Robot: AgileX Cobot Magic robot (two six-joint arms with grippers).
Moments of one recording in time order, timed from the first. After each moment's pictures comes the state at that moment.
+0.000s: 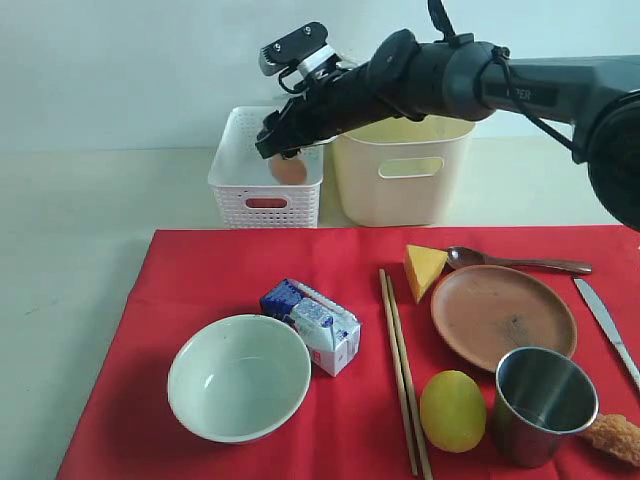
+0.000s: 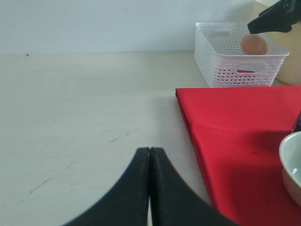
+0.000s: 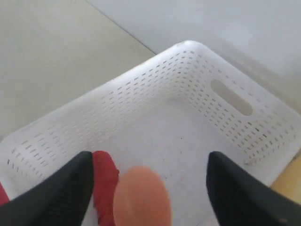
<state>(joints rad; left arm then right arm) -0.12 0.05 0.00 -0.01 0.31 0.00 0.44 2.38 -1.95 0.71 0.40 -0.93</state>
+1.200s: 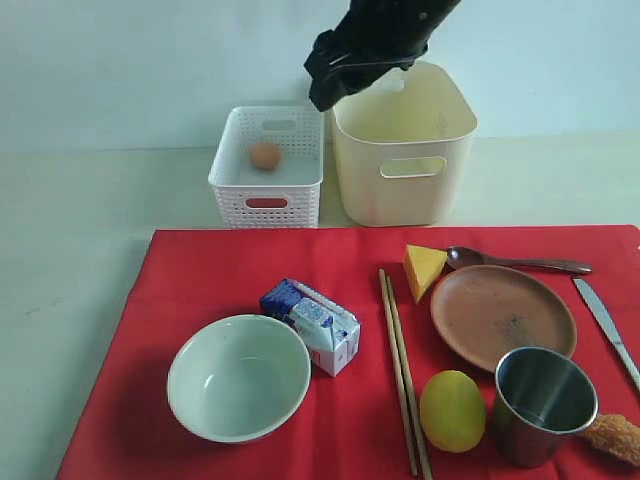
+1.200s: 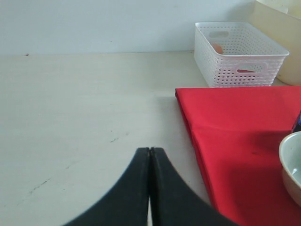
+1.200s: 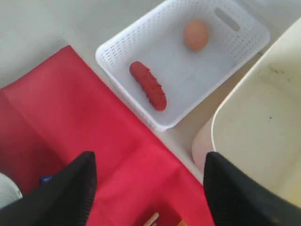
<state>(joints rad) -0.12 0.05 0.00 -0.01 0.31 0.00 0.43 1.94 -1.84 0.26 0.97 -0.44</state>
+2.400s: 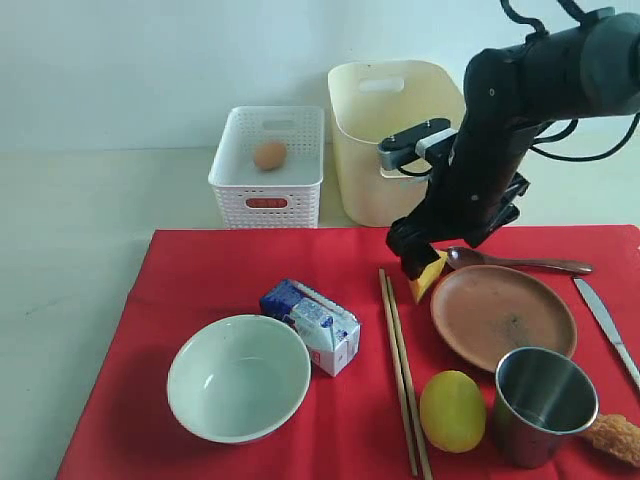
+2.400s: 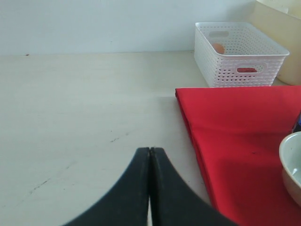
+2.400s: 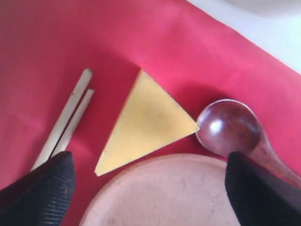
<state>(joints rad) -0.12 0.05 0.00 -0.01 0.31 0.00 0.37 2.01 -1.38 -0.01 0.82 -0.13</state>
